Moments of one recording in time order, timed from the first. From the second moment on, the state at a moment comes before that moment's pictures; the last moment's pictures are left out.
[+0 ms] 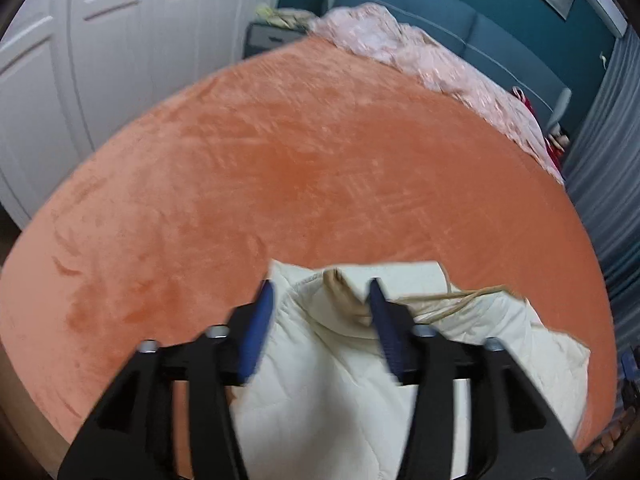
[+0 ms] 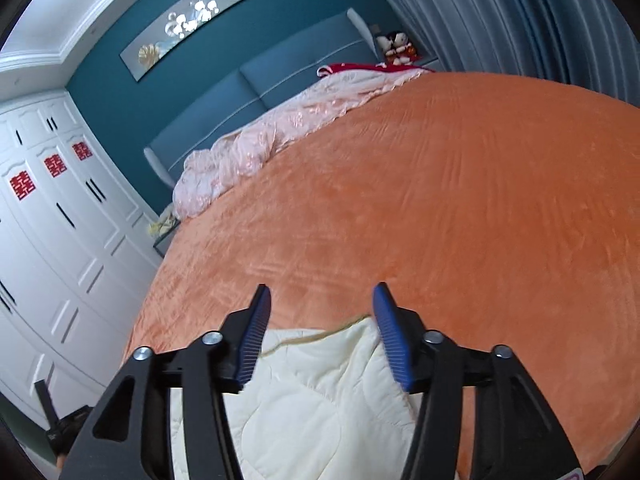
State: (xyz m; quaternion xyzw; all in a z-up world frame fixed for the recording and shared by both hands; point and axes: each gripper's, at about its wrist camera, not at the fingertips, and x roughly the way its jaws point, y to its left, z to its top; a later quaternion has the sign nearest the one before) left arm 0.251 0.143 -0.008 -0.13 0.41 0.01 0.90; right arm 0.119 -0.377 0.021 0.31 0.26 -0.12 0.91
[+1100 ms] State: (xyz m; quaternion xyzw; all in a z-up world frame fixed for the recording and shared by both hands) left arm 0.343 0.097 -0.074 -0.08 0.49 0.00 0.87; right arm 0.211 -0.375 -0.054 0.25 0.38 -0.14 0.88
